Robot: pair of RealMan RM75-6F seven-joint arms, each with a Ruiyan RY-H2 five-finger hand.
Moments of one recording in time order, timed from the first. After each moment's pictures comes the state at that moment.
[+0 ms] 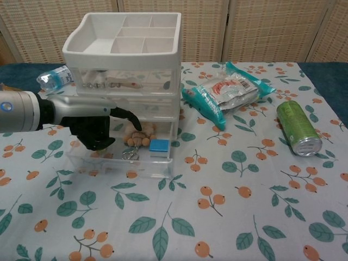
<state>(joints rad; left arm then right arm) -0.88 -1.36 -0.09 -1.57 1.21 0.63 0.10 0.01 -1.15 0.10 -1.57 -1.39 1.50 -0.04</state>
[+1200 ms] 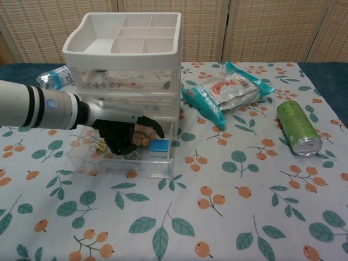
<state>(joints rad) -1.04 -1.44 -0.11 -1.46 1.14 0.45 0.06 0.01 -1.15 0.10 -1.55 -1.37 1.48 -0.03</state>
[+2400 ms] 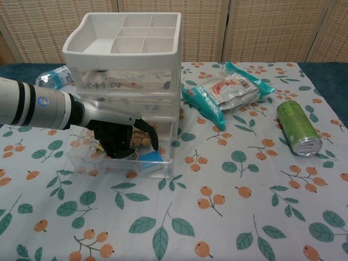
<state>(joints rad) -1.05 -1.39 -0.08 -1.51 1.23 0.43 -0.05 0.01 -1.16 0.10 -1.56 -1.37 1.48 -0.03</state>
